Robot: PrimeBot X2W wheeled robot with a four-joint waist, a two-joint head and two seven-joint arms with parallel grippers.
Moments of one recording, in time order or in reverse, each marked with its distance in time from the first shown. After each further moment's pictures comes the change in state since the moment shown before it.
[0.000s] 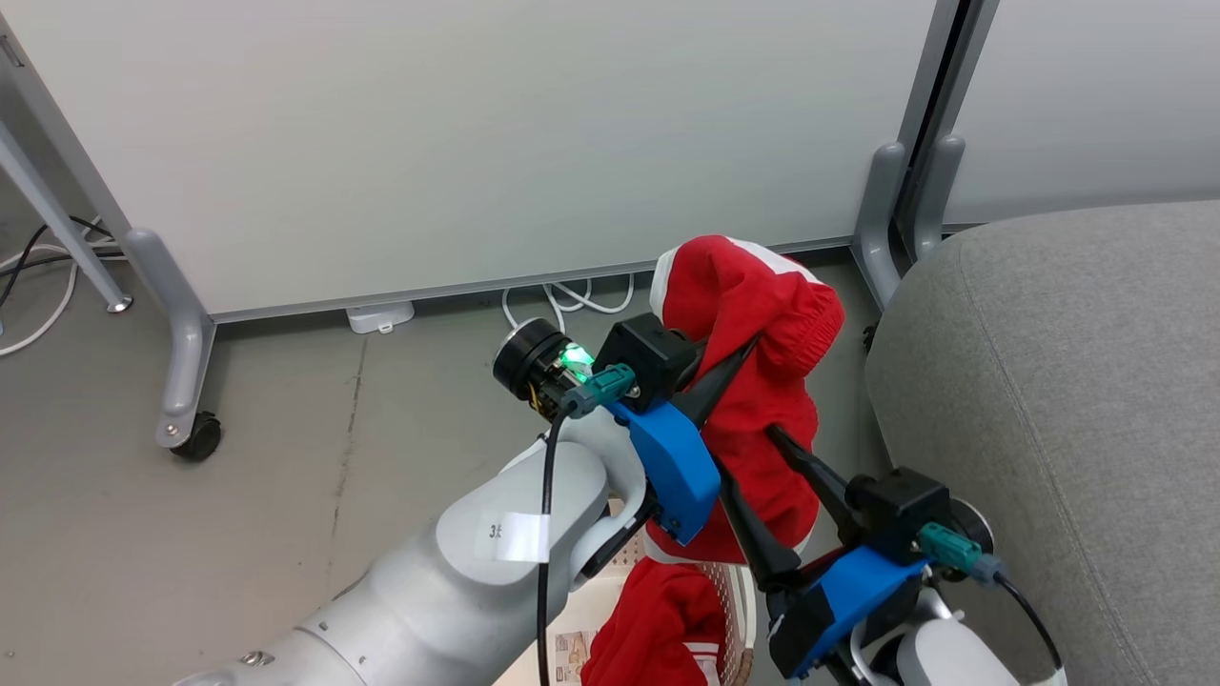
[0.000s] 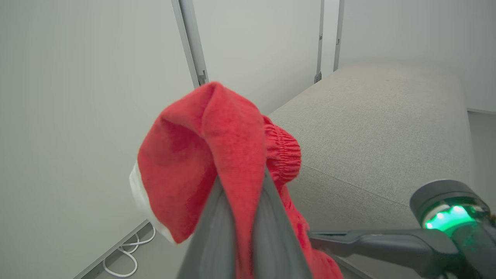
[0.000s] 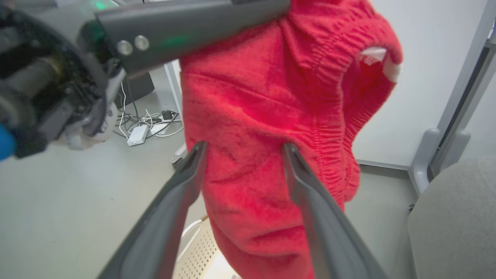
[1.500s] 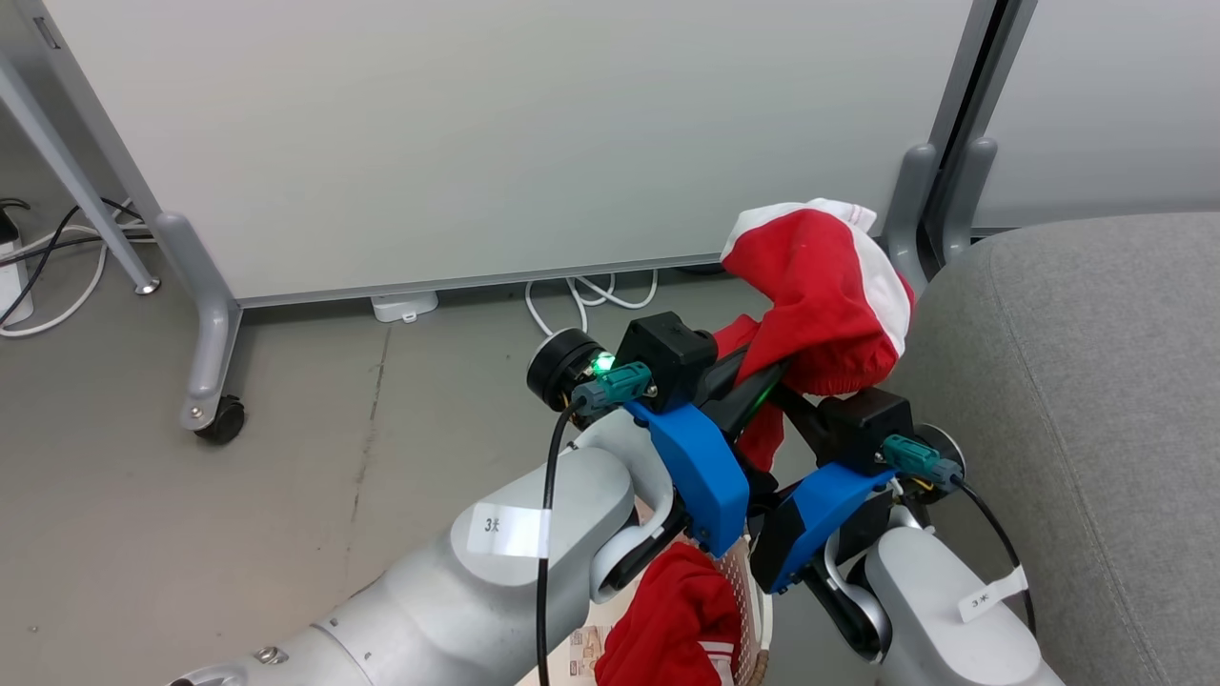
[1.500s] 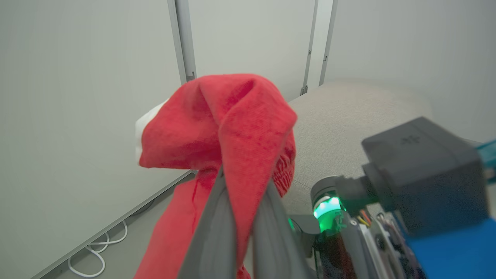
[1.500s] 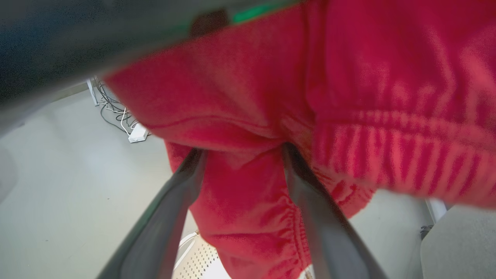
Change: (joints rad) left arm -0.017 0.000 -0.060 -0.077 -0.147 -0.016 -0.003; right arm -0.269 0.000 0.076 0.331 0.069 0.000 -0.089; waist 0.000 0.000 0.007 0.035
